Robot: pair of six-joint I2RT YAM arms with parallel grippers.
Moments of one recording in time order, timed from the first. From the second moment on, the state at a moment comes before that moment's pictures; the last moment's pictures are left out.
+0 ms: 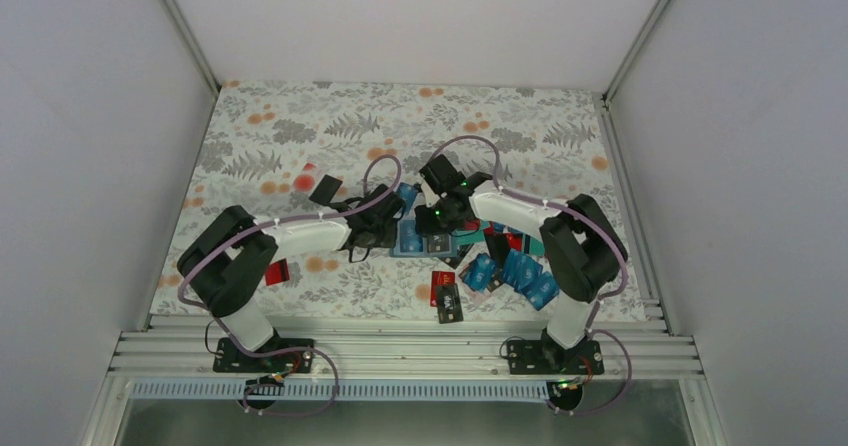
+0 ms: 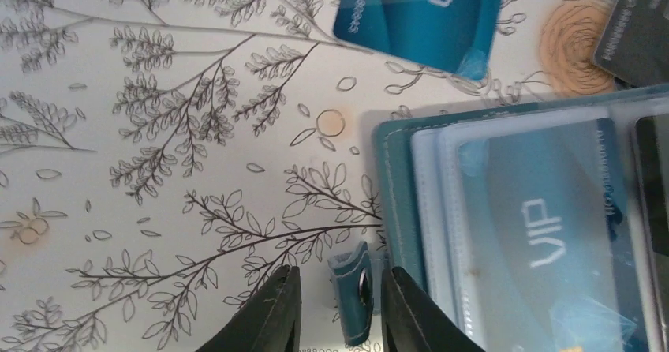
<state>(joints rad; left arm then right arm) -0.78 1.67 0.87 -0.31 -0.18 -0.66 0.70 1.81 1.16 -0.57 -0.22 0.40</state>
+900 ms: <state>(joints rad) -0.78 1.68 0.96 -0.35 0.10 -0.64 0.69 1.77 1.03 -0.47 -0.26 0.36</state>
